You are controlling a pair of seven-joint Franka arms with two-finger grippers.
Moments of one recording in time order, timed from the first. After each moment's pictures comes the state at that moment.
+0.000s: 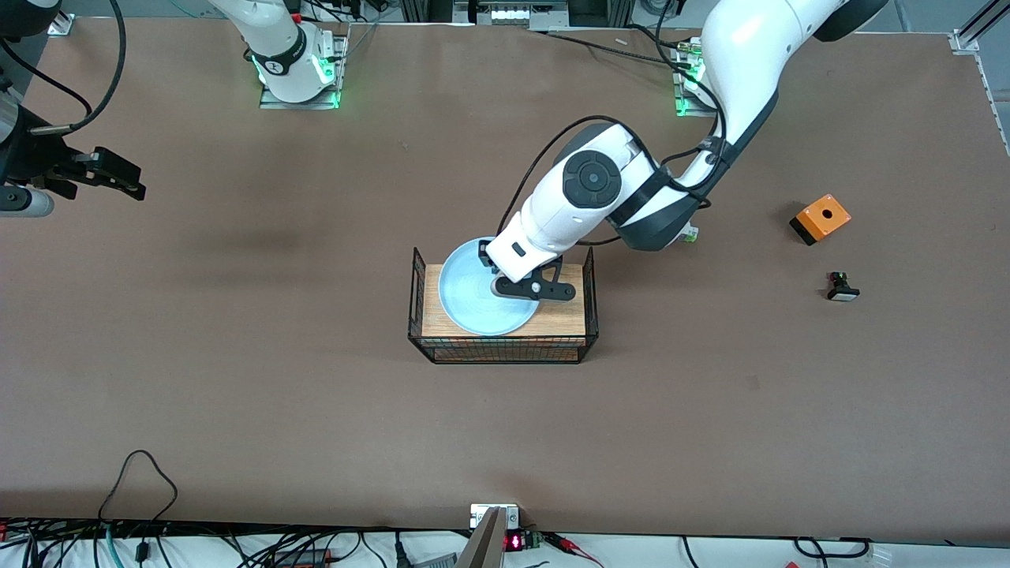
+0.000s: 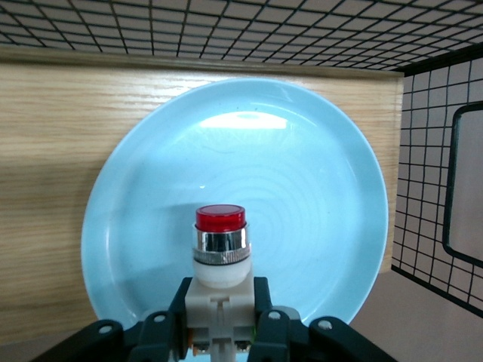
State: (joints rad) left arm -0.22 0.72 -0.60 -1.39 0.13 2.18 -0.75; right arm 0.03 0.00 -0.03 -1.65 -0.03 1.59 -0.01
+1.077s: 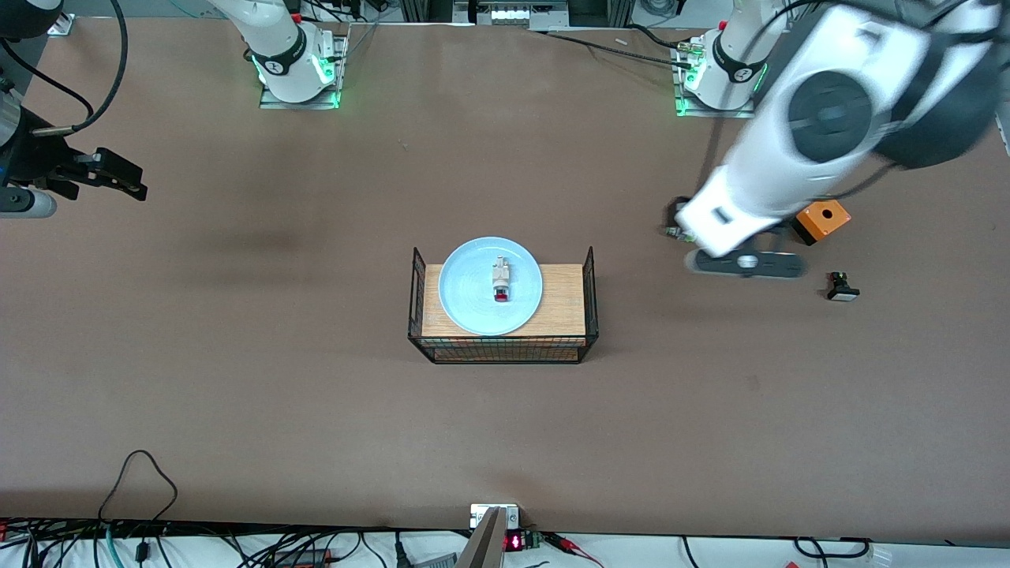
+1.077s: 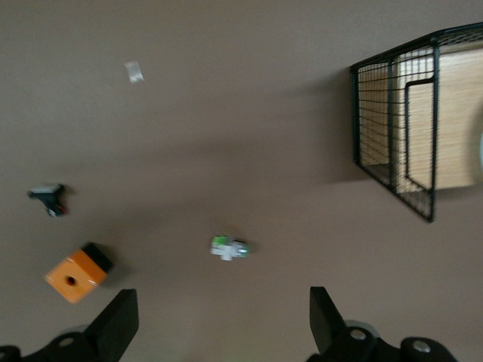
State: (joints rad) left arm 0.11 0.35 -0.57 -1.32 0.21 1.43 -0.29; right arm 0.03 0.00 -0.03 -1.65 -0.03 1.59 -0.01
